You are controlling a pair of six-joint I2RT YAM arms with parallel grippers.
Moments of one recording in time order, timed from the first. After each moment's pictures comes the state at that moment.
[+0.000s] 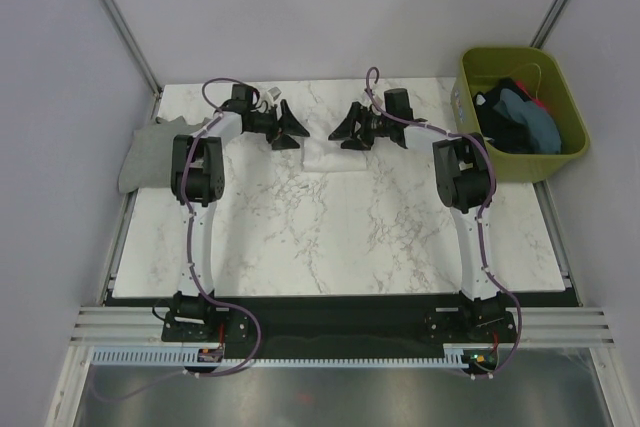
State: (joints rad) left arm -0.10 2.51 1.96 -0.41 1.00 -0.45; right arm 0.27 2.41 1.73 0.04 -0.84 0.64
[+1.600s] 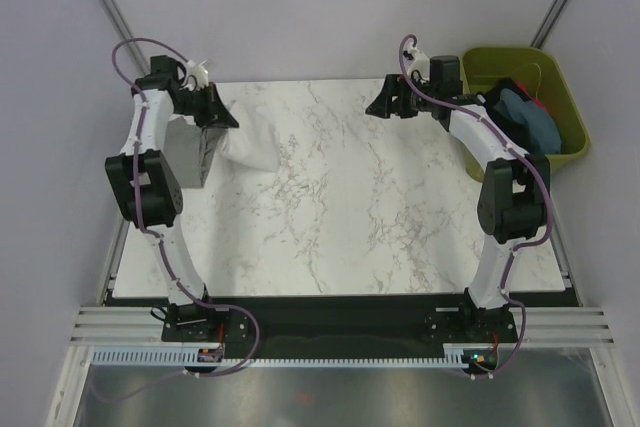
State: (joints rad) left arm 0.12 2.10 1.95 -0.92 0.80 0.02; right arm 0.15 1.95 1.63 -0.22 -0.64 0.22
